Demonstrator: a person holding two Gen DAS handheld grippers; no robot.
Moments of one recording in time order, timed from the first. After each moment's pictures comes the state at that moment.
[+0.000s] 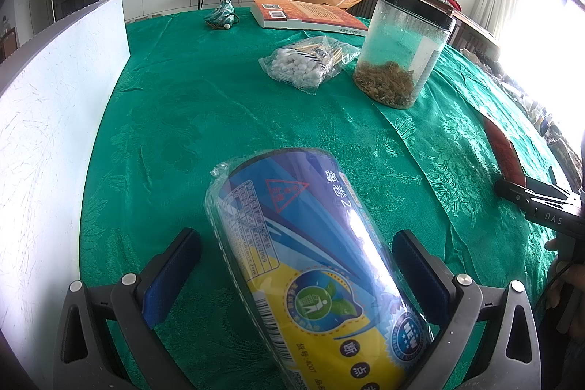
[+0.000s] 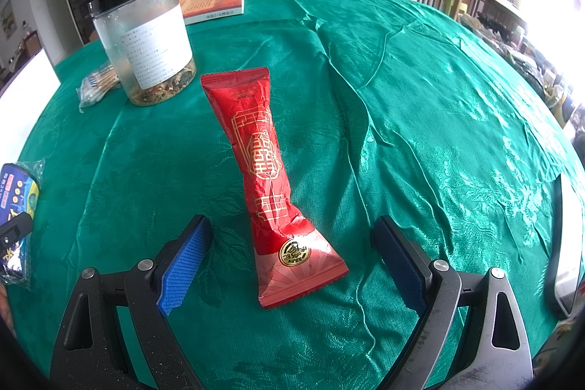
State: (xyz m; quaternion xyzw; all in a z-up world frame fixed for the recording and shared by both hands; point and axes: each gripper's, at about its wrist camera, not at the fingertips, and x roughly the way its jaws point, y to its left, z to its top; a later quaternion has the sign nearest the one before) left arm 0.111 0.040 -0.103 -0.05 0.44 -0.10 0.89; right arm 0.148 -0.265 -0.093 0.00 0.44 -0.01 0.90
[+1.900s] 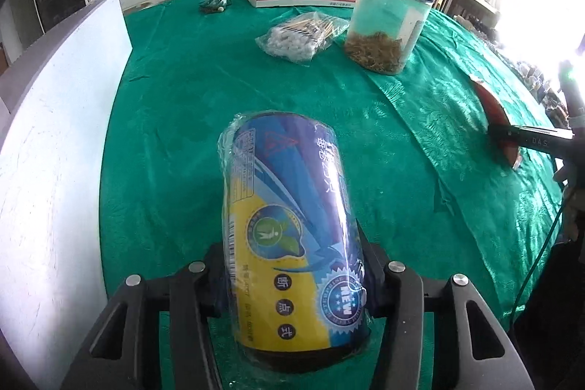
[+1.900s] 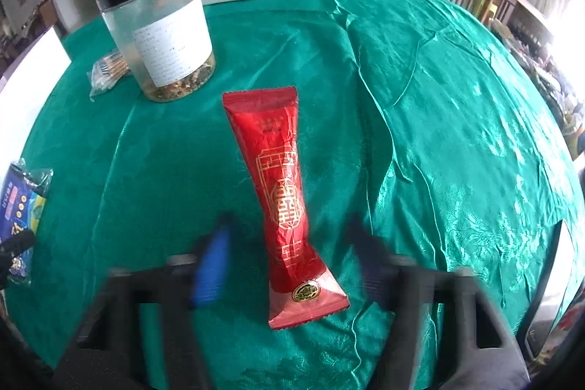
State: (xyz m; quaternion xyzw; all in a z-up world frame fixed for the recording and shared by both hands) left arm 0.089 0.045 -0.088 -0.02 0.49 -0.12 0.87; right arm 0.173 -0.265 -0.078 -0.01 0.51 0.03 0.86
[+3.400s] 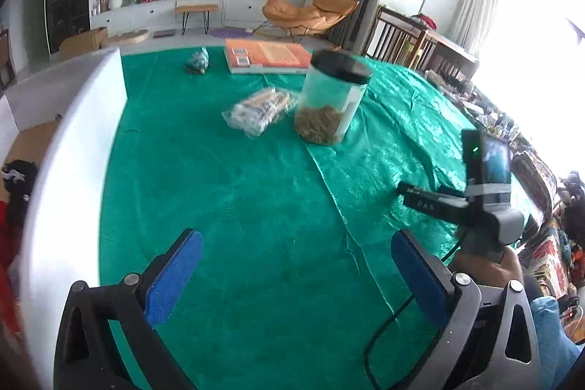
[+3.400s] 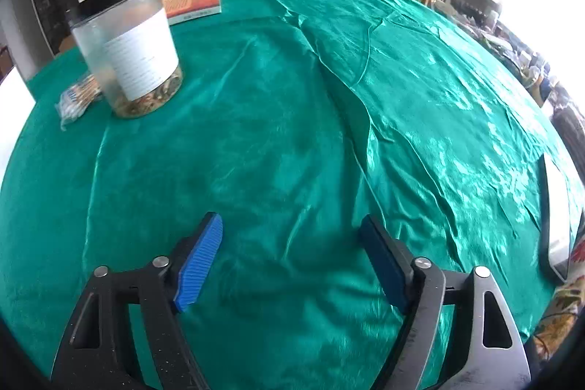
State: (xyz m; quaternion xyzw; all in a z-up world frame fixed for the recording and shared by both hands) left arm 0.071 0.010 -0.026 -0.07 0.42 -0.13 0.90; right arm 0.157 -0.250 -0.086 0.02 0.45 -0.08 0.89
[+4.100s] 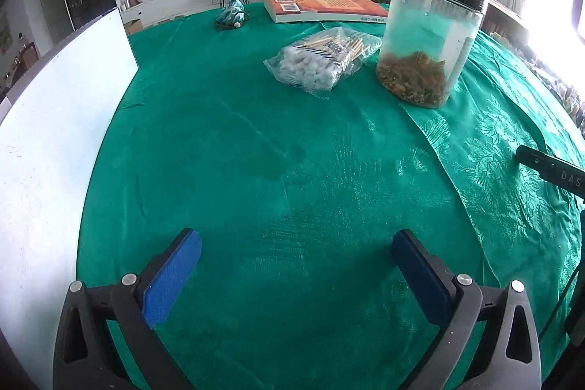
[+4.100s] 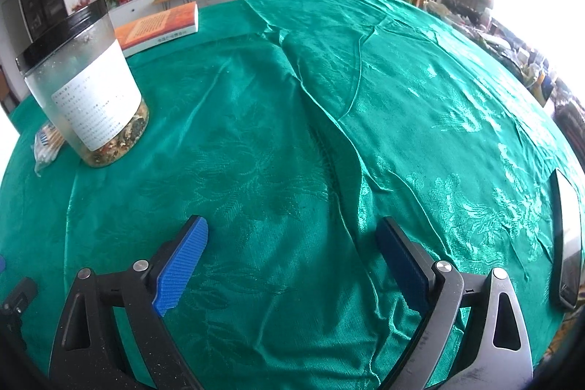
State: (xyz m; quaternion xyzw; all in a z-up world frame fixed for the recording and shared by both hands) left arm 0.141 0.021 -0.115 0.00 0.45 -0.03 0.89; right arm 0.185 -0.264 -0.096 0.04 0.44 -0.09 0.89
